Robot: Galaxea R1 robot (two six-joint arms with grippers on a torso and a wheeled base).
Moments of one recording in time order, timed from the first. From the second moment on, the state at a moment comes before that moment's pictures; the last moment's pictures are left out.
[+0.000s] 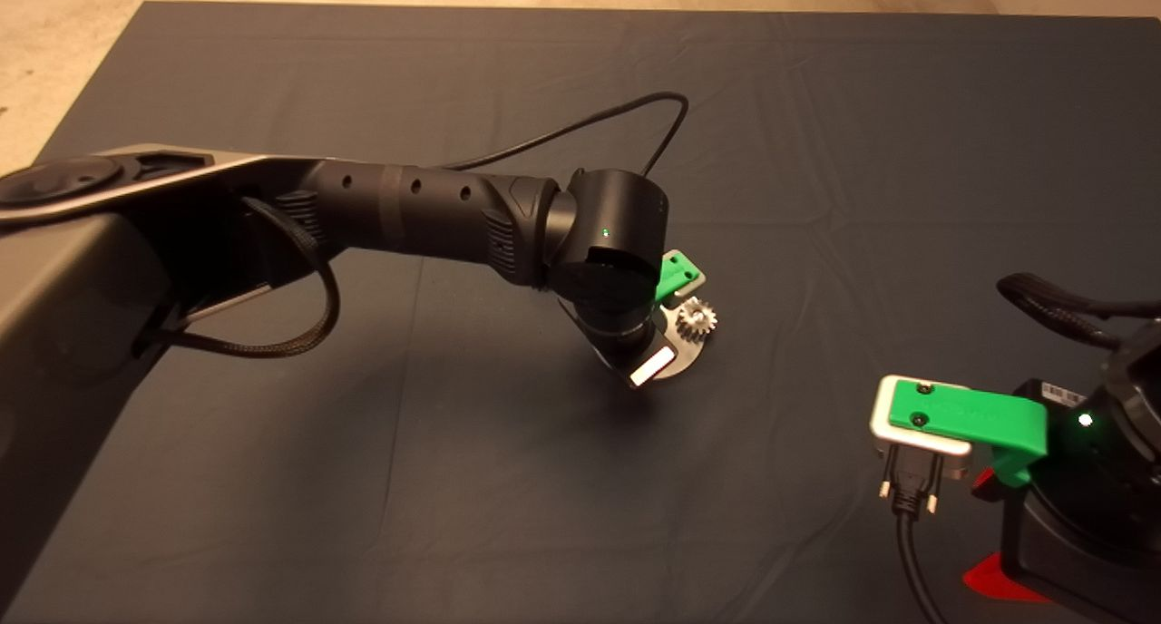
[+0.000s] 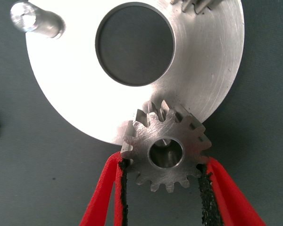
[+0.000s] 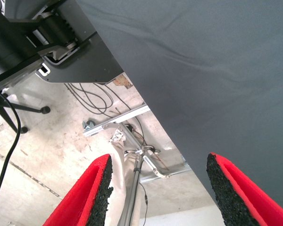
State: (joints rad) left arm -0.31 2.92 -1.11 0.54 1.53 -0.88; right arm 0.72 2.47 -0.38 0.29 -1.52 1.12
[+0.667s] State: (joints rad) left arm -0.29 2.92 -1.12 0.54 1.52 -0.88; right arm 0.72 2.47 -0.38 0.29 -1.52 1.12
